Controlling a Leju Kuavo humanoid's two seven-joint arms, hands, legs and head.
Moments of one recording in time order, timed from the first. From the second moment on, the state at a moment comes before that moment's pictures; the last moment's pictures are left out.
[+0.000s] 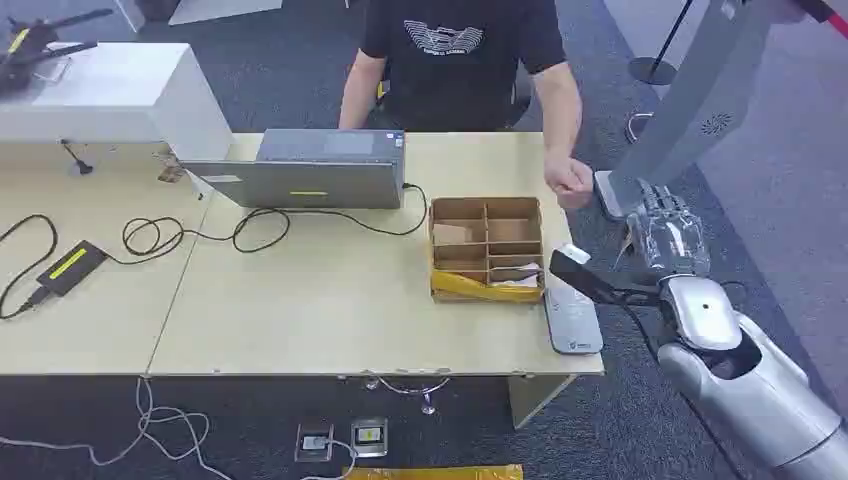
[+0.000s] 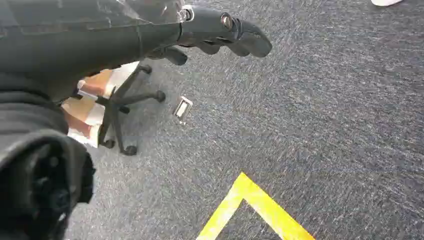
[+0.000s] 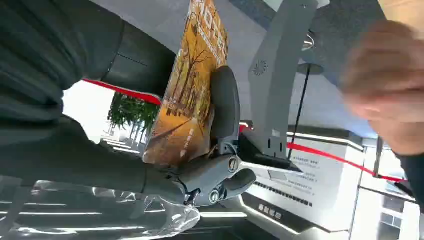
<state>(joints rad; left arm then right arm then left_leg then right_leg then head) -0.12 0.01 -0.77 -0.01 1.21 0.69 -0.03 -0.59 -0.63 0.67 -1.52 1.04 -0.09 0.56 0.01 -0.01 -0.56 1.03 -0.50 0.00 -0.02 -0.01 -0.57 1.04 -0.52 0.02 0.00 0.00</state>
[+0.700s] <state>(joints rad) -0.12 0.01 -0.74 -0.01 1.20 0.69 -0.04 -0.51 -0.63 0.67 -1.47 0.97 -0.15 0.51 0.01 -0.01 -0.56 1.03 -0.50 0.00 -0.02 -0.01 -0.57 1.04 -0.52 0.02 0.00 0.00</state>
